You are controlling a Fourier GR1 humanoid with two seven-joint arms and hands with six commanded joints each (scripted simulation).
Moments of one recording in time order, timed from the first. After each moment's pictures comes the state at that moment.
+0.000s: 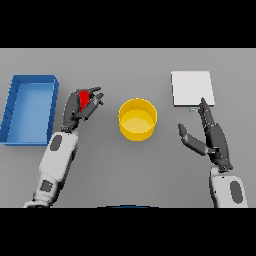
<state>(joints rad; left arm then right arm) -0.51 -0.02 0.06 -0.91 -0.15 0.14 -0.23 0.04 -0.10 0.05 -1.64 0.11 0.02 -0.06</state>
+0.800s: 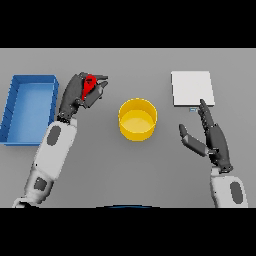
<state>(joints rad) -0.54 0.07 -0.09 -1.16 -0.32 0.13 0.00 0.04 -0.11 0.05 -1.64 0.12 0.03 -0.06</state>
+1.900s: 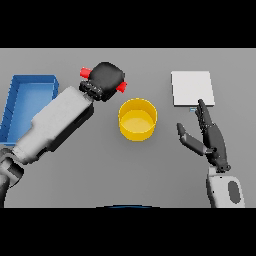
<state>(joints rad) -1.00 0.30 -0.70 -0.95 -0.81 -0.33 0.17 0.04 -0.07 0.05 -1.64 0.09 0.03 -0.03</state>
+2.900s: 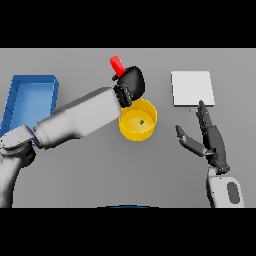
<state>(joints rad) -1.28 0.23 -1.18 -0.79 -1.04 -0.44 0.05 0.04 -0.07 0.05 -1.62 0.11 0.02 -0.04</state>
